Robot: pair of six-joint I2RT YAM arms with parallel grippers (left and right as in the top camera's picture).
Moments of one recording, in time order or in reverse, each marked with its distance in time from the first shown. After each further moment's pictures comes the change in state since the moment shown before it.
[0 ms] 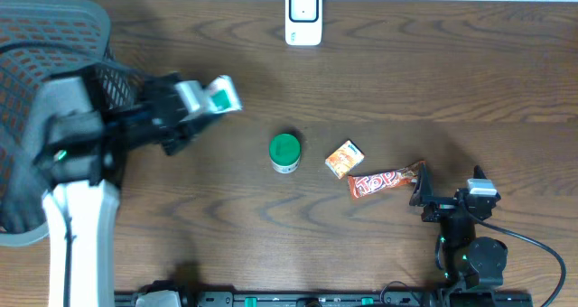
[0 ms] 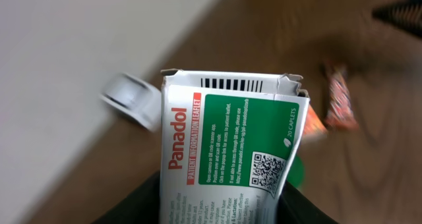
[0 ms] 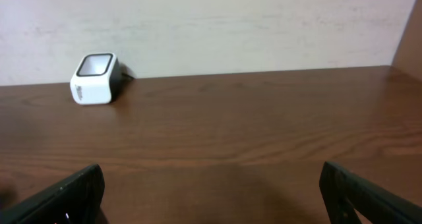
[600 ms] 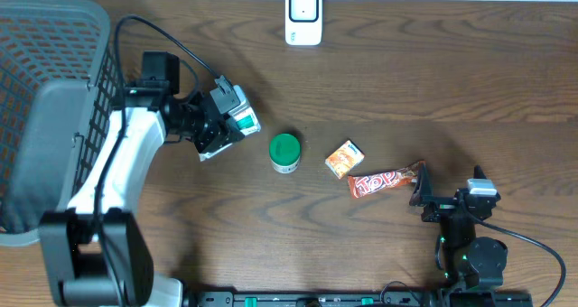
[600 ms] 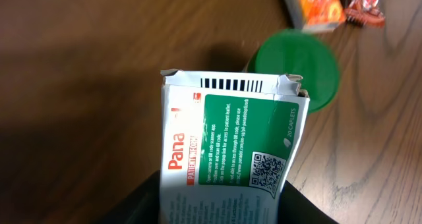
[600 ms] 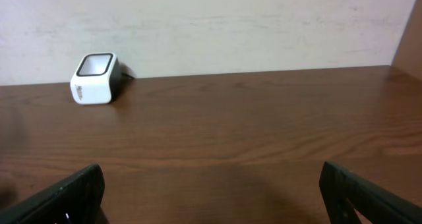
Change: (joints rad) left arm -0.150 0.434 0.000 -0.056 -0.320 -0.005; right arm 0.000 0.000 0.000 0.000 0.000 0.000
